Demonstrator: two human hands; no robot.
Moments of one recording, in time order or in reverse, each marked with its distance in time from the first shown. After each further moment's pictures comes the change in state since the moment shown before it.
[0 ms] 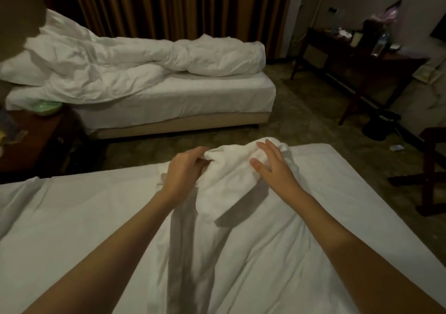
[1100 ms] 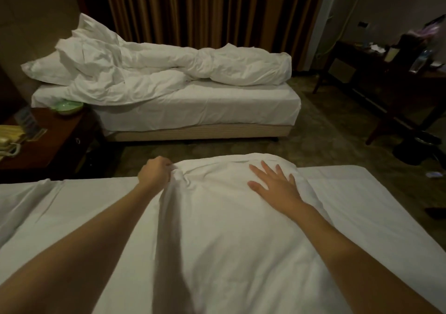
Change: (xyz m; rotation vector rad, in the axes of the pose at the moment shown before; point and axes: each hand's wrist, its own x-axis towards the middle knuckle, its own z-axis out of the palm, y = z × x) left_hand 0.069 -0.164 -0.028 0.370 -0.112 -0.571; right_hand 0.089 0.014 0.083 -0.543 -0.331 -0.026
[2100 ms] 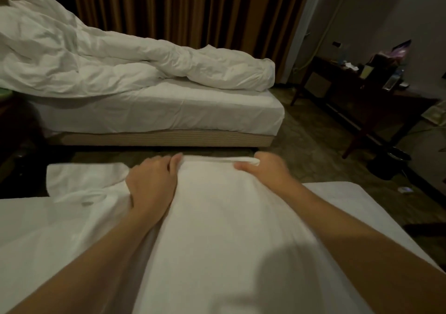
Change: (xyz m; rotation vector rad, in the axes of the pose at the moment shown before) left_hand 0.079 0.046 0.110 -0.057 0.468 0.233; right_hand 0.168 0.034 0.003 0.227 0.232 0.117
